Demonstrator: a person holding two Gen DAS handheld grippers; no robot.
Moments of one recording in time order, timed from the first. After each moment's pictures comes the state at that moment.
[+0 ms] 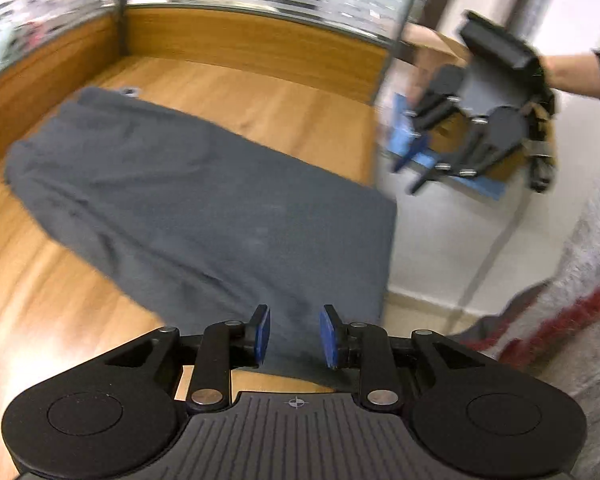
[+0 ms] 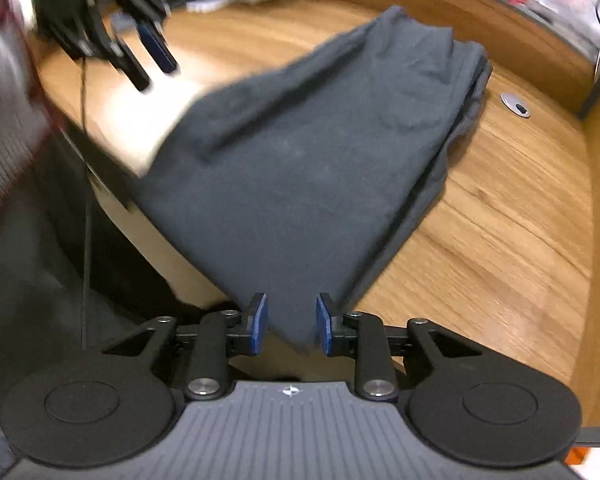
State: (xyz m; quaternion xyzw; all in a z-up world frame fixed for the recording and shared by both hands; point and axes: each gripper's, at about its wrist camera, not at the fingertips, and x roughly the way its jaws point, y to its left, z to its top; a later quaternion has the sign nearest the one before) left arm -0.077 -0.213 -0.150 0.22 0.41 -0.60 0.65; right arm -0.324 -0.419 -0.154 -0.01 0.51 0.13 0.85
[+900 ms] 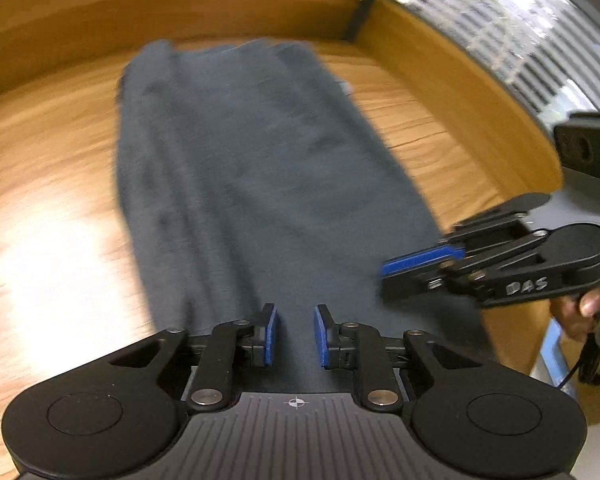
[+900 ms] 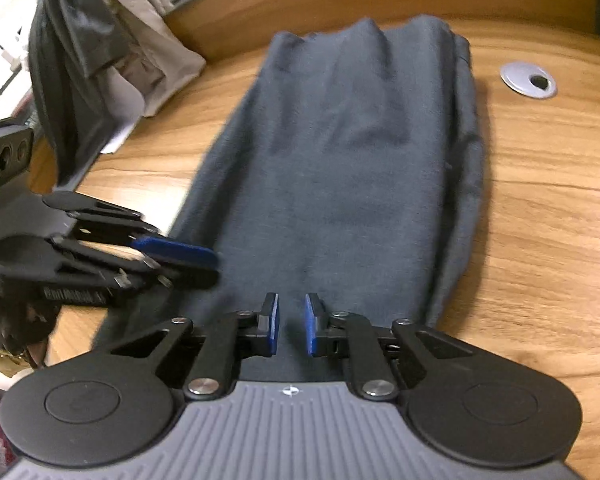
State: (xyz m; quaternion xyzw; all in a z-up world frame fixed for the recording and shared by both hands) left arm 0.033 -0.286 -0.230 0.03 0.52 -0.37 0.77; right arm -0.122 -0.526 -0.249 0.21 0.49 0.10 0.84
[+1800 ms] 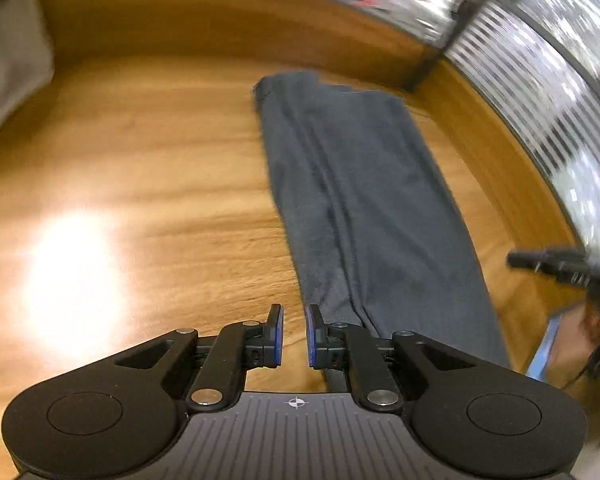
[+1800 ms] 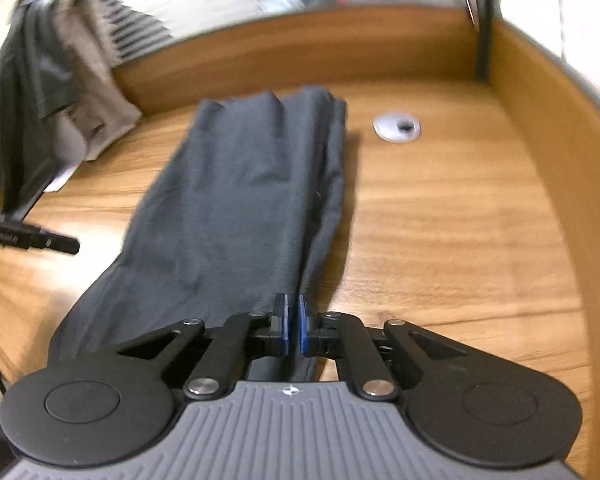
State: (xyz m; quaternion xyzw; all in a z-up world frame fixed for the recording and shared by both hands) left arm 0.028 -0.169 -0.195 0.00 0.49 -0.36 0.80; right arm -0.214 -0.525 -0.185 0.14 0.42 -0.03 0.90
